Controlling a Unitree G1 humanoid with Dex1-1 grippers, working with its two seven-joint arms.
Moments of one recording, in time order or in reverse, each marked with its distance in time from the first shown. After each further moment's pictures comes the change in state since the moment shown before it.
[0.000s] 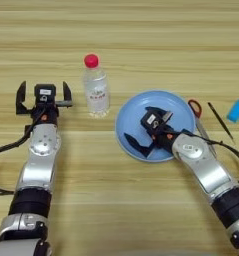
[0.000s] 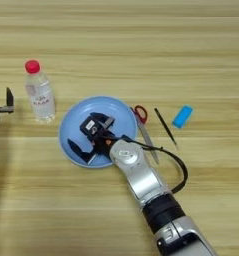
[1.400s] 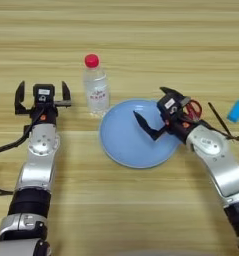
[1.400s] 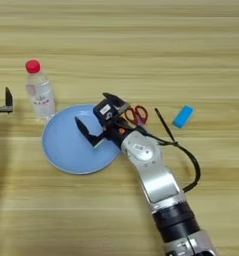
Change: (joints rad) left arm 0.000 0.000 0.008 0.000 -0.022 -0.005 -0.017; right arm 0.112 -0.072 -0.174 -0.394 0.046 0.096 -0.077
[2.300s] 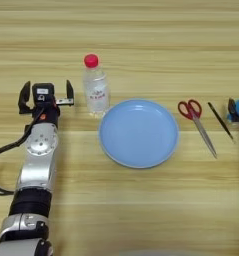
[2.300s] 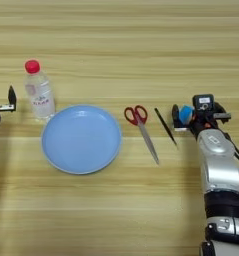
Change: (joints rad) left arm 0.000 -0.014 0.017 -0.012 -0.090 -0.010 -0.084; right arm -0.139 -0.160 -0.417 0.445 0.109 0.036 -0.238
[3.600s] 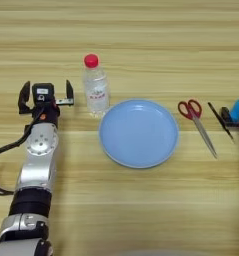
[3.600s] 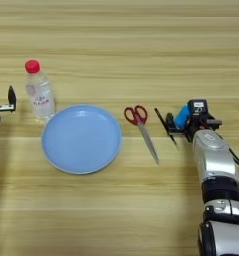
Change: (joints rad) left arm 0.000 0.001 0.000 0.000 0.002 0.000 0.003; right arm -0.090 -0.021 0.017 0.214 0.047 0.033 0.036
